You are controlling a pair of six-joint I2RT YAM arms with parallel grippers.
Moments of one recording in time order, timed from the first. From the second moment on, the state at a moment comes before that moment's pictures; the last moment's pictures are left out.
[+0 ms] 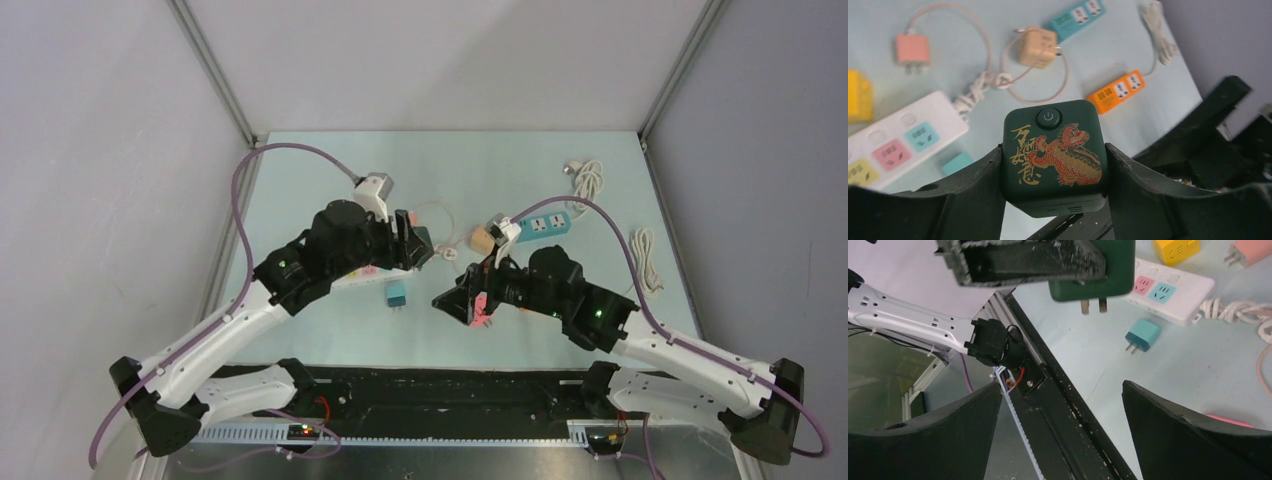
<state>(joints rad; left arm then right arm) -0.79 1.02 1.07 -0.52 -0.06 -0.54 0.97 0.88 0.78 -0.12 -0.18 0.56</state>
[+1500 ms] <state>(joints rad) -0.90 0.89 1.05 -0.29 0.01 -0.07 1.03 0.96 1.17 -0.34 0.15 0.76</state>
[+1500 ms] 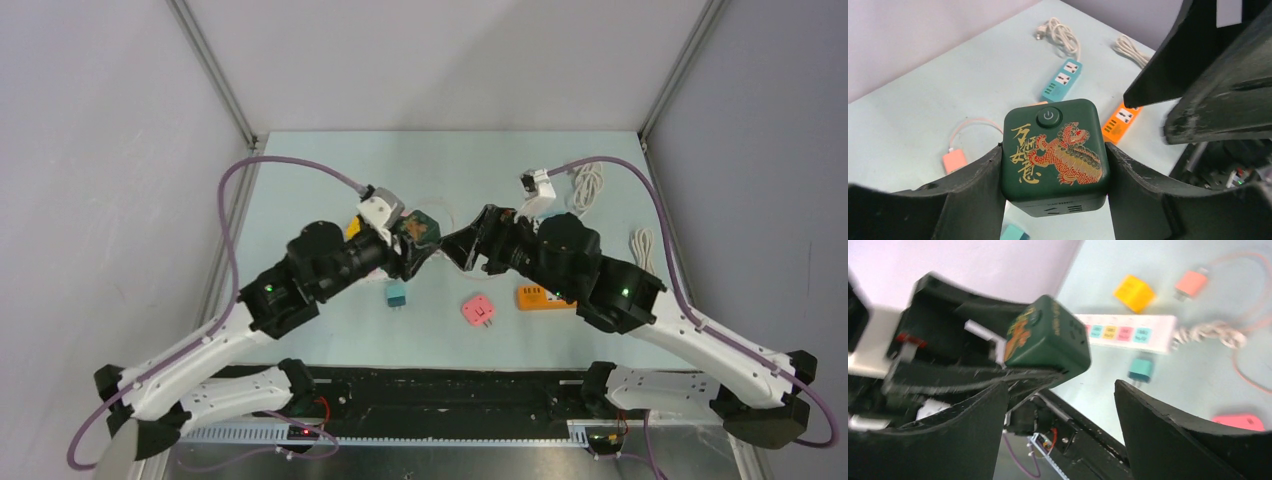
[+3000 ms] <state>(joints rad) -1.23 1.75 0.91 -0.08 -0.85 -0.33 0.58 0.80 0.85 -0.78 0.18 1.05</state>
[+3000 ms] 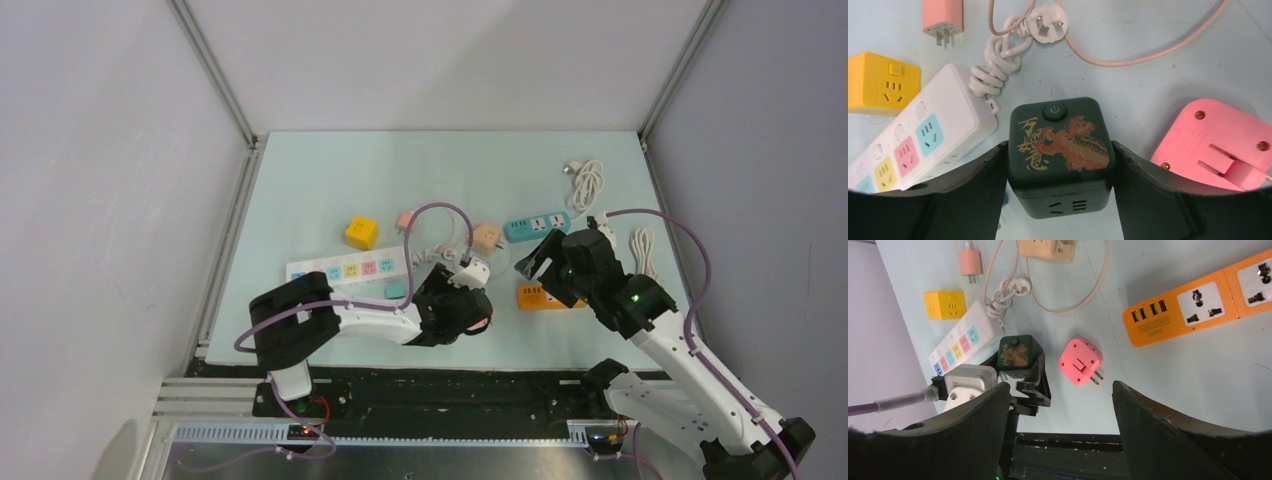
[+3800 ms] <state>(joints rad) -1.15 1.43 0.84 -0.13 -0.70 -0.40 0.58 0.94 0.83 -0.75 0.11 1.04</state>
